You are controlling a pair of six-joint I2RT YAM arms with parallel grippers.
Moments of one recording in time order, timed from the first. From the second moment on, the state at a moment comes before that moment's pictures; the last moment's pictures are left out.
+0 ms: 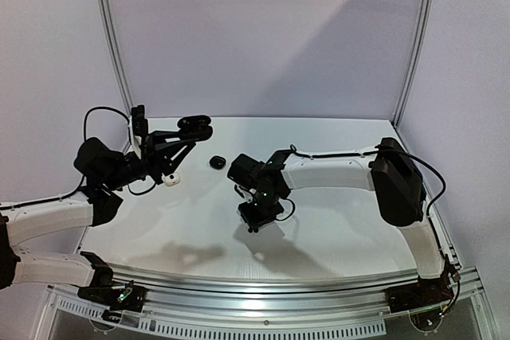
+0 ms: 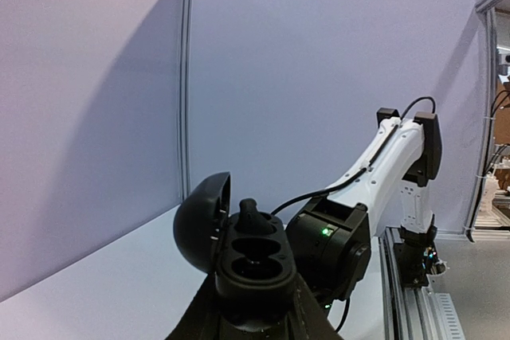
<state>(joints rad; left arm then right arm) -0.49 1.07 0.46 0.96 0.67 -0.26 1.06 2.28 1.81 -0.85 -0.03 0.50</state>
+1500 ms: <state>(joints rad) -0.49 1.09 0.44 0.96 0.67 -0.26 1.07 2.23 1.71 -0.80 -0.15 0.50</state>
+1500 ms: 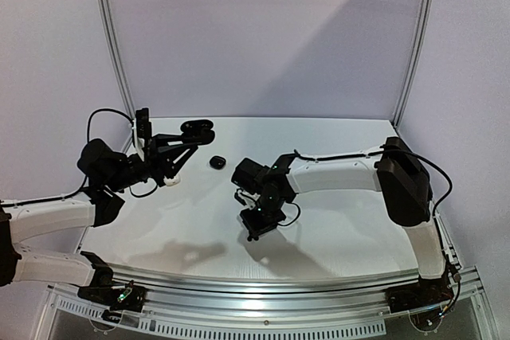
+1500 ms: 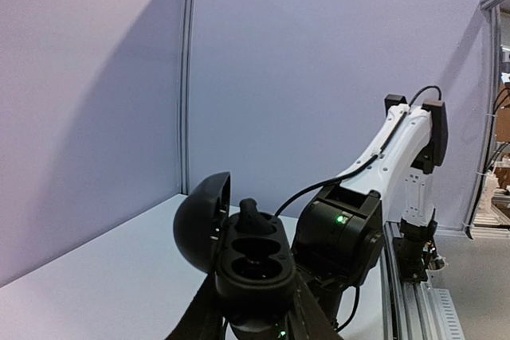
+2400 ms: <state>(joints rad) -0.49 1.09 0.44 0.96 0.67 -0.26 1.11 2.13 1.65 -0.86 0.01 0.49</state>
